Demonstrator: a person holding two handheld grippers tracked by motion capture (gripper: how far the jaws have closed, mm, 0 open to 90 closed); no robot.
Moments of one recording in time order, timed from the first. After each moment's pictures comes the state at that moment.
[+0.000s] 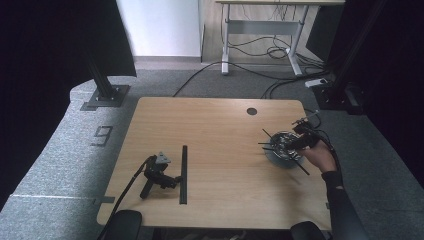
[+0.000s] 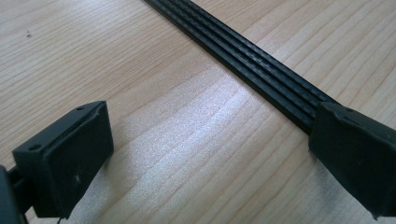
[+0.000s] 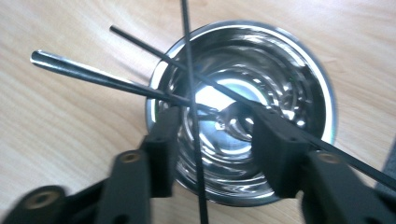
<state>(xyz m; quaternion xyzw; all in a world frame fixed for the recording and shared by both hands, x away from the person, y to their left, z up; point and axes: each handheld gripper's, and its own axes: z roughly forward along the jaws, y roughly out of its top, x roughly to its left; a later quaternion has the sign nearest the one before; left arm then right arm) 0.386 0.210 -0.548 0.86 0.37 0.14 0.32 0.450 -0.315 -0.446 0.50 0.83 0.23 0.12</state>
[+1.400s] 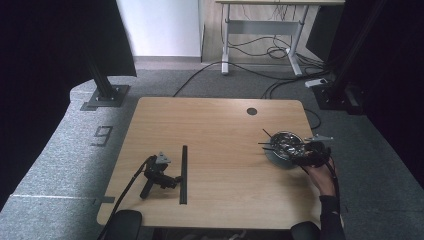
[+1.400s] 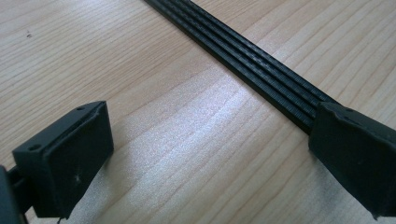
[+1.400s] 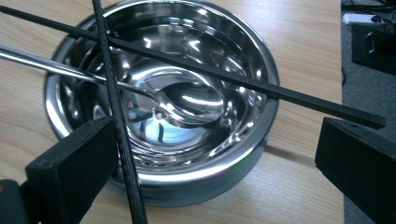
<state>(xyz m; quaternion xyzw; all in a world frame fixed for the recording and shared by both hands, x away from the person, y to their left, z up) 0.386 0.210 -0.548 0.86 0.37 0.14 0.32 0.410 -0.346 -0.508 0.55 0.74 0.29 0.25</state>
